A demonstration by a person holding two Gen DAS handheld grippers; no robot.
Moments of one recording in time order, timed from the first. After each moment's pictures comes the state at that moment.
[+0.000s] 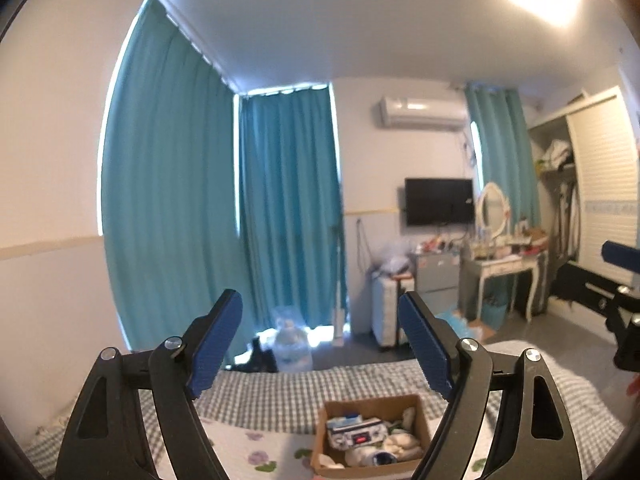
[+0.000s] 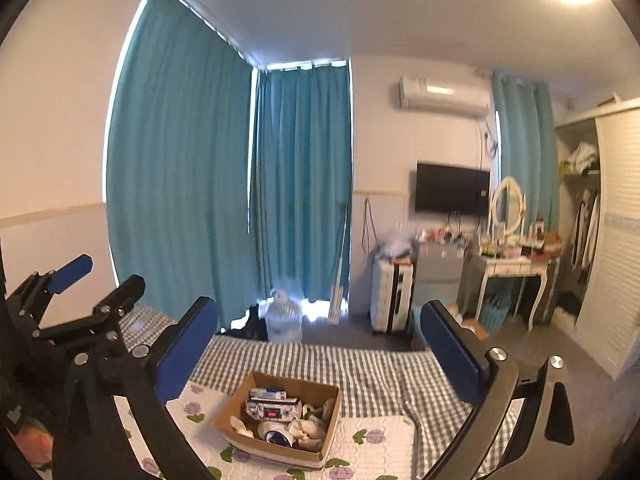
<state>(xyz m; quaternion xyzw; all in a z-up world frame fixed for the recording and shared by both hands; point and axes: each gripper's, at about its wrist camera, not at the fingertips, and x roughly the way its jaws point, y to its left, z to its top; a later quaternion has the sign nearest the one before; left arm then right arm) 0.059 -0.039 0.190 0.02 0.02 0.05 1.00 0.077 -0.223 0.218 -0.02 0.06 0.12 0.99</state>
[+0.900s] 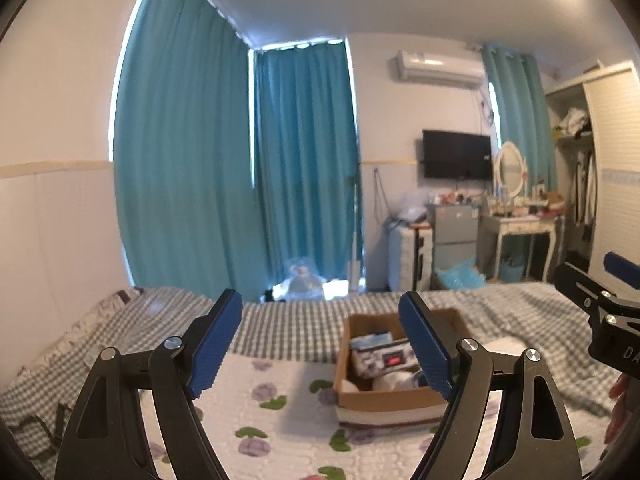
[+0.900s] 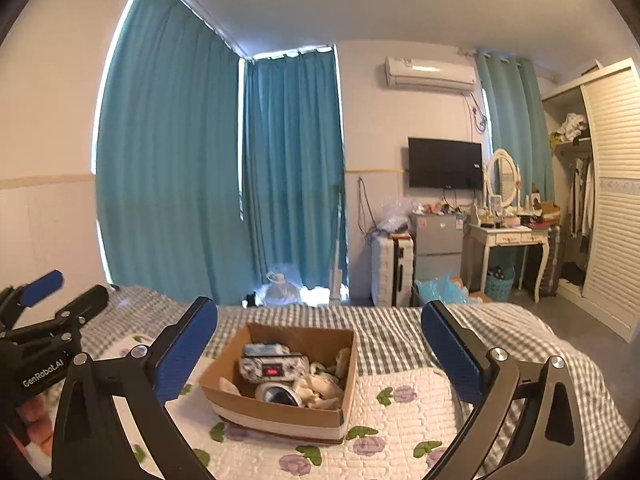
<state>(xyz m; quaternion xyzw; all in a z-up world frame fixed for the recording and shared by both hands) 0.101 -0.013 0.022 0.02 0.09 0.09 0.99 0.132 -0.198 0.025 0.01 0.09 0.09 0.99</state>
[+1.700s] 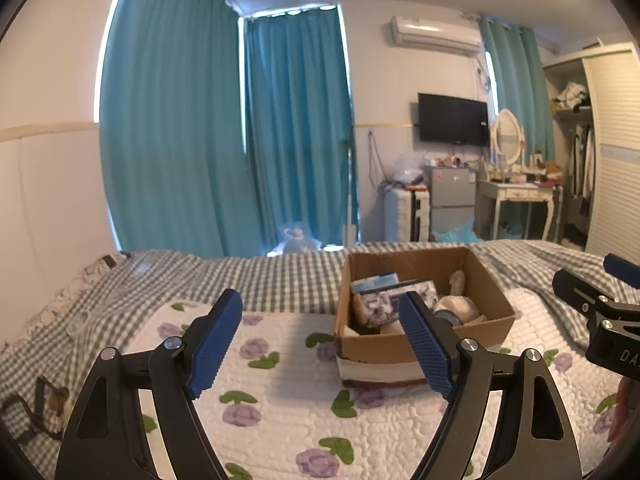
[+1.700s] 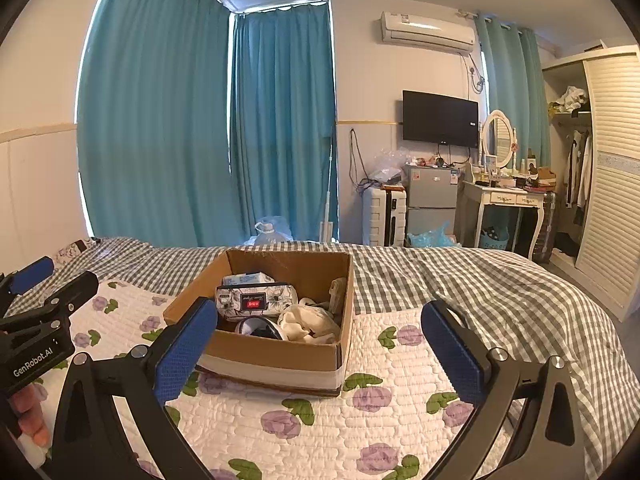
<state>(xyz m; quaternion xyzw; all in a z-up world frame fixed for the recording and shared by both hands) 0.117 -0.005 -0.054 0.02 0.14 0.08 0.99 0.159 -0.189 -0.057 0.00 0.15 0.08 0.99</state>
